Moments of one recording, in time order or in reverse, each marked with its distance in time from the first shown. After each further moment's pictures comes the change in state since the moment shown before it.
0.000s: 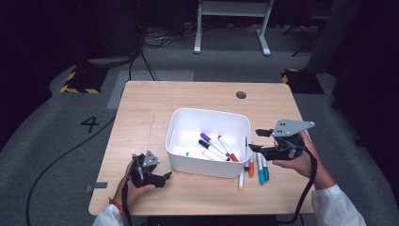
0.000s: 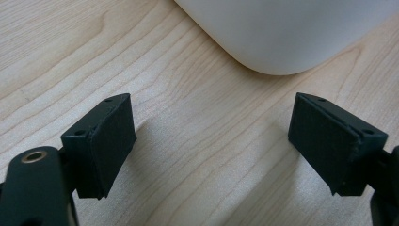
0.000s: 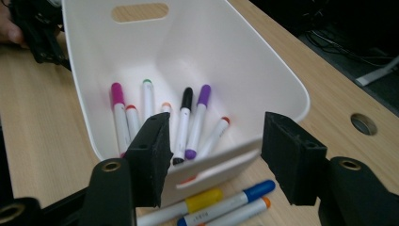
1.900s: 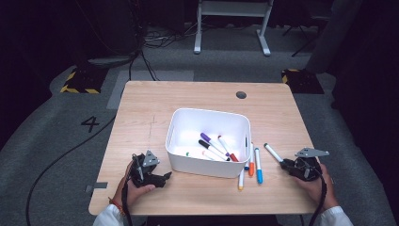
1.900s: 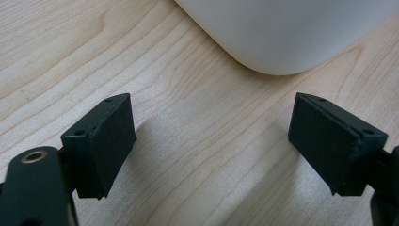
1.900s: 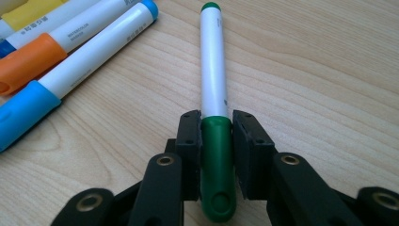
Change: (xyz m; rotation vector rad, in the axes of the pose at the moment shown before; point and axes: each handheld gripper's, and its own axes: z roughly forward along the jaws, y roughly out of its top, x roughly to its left) left arm 0.000 0.000 0.000 0.000 0.000 -0.001; right arm -0.036 -0.181 0.017 0.211 -0.234 0.397
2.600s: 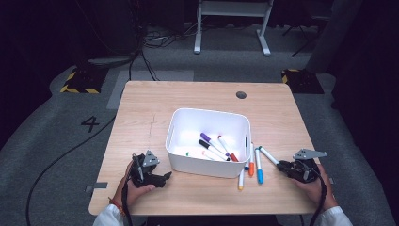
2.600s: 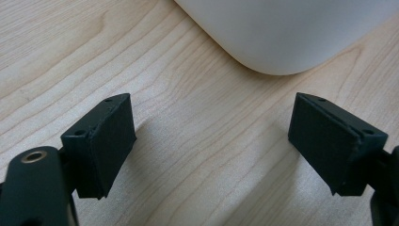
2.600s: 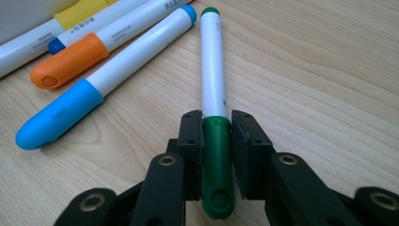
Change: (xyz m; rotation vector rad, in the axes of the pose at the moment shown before) left arm 0.000 0.000 0.000 0.000 0.000 0.000; right arm 0.007 0.001 -0.001 -0.010 0.076 -0.059
